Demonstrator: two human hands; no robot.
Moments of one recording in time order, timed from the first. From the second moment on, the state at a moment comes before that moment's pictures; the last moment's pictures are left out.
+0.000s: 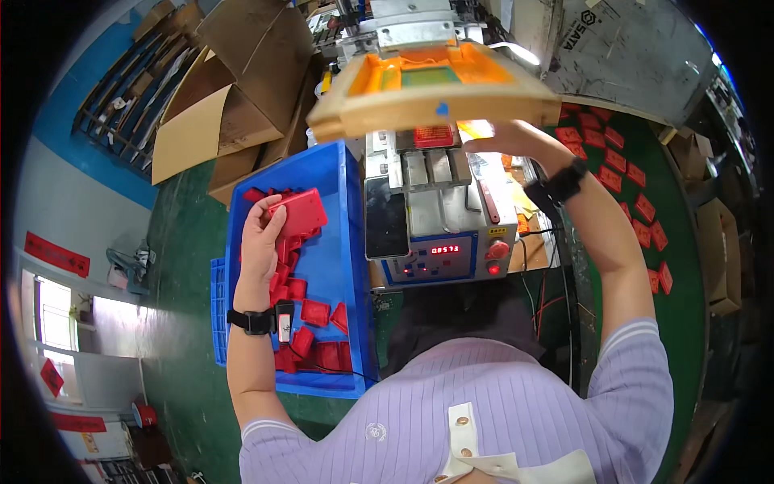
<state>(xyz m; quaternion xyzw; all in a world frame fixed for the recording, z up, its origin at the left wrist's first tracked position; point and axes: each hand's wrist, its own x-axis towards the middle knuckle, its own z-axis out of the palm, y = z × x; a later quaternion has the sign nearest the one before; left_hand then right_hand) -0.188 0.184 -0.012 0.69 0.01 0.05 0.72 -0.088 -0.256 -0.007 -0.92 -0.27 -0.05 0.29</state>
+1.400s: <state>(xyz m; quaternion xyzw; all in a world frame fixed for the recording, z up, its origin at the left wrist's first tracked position) -0.111 0.028 0.036 0.71 -0.14 -0.14 0.68 -0.273 -0.476 -0.165 -0.92 0.10 -0.31 0.21</state>
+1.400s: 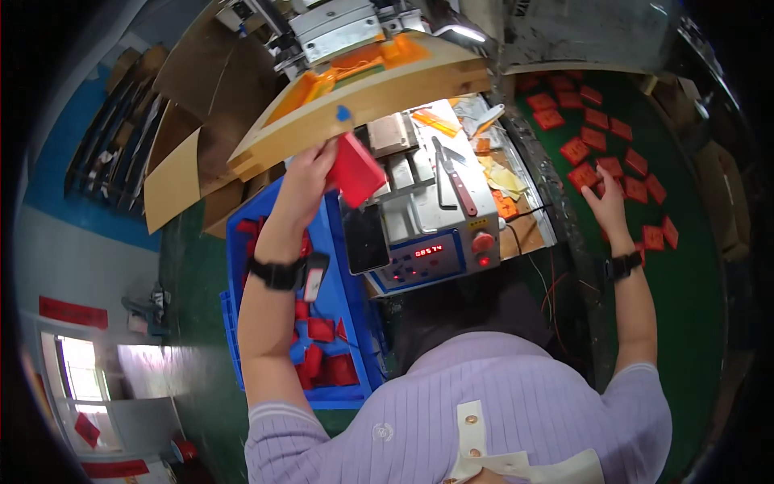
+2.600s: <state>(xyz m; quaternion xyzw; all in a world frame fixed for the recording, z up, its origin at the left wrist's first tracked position) -0.091 0.263 -0.128 0.96 -0.07 0.03 0.27 -0.249 -0.421 -0.220 -0.74 0.28 -0.02 0.61</state>
